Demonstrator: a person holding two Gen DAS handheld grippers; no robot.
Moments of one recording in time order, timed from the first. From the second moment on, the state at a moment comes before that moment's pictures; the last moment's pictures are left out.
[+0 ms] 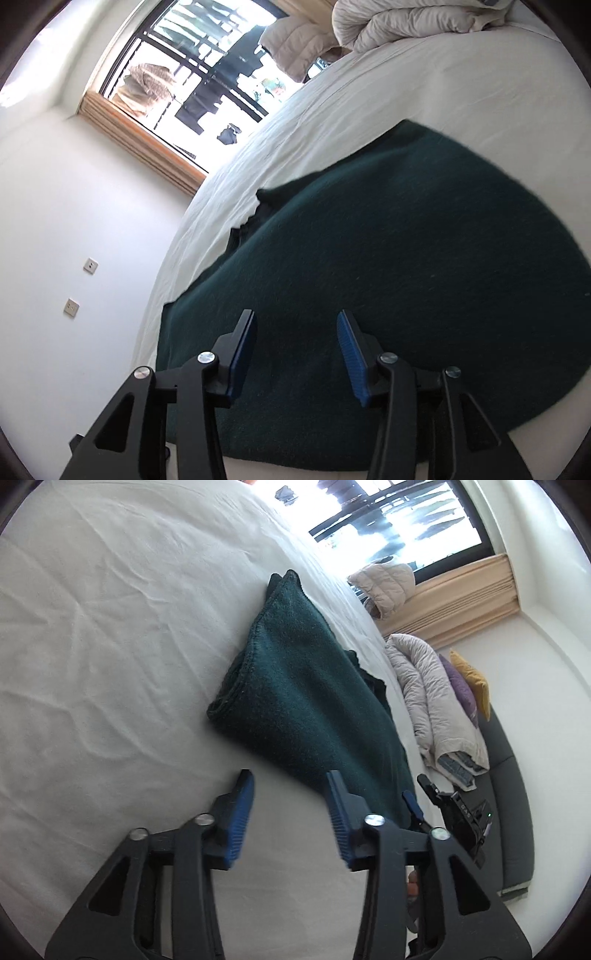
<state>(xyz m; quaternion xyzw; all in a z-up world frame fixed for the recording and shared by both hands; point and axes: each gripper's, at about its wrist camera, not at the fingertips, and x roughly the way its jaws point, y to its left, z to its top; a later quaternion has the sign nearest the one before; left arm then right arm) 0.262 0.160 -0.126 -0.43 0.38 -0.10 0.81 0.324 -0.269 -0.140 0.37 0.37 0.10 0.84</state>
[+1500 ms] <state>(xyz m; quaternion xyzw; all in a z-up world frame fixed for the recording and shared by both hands) 0.408 -0.020 0.006 -0.12 0.28 -0.18 0.93 0.402 -0.254 -0.175 0.37 0.48 0.22 0.76</state>
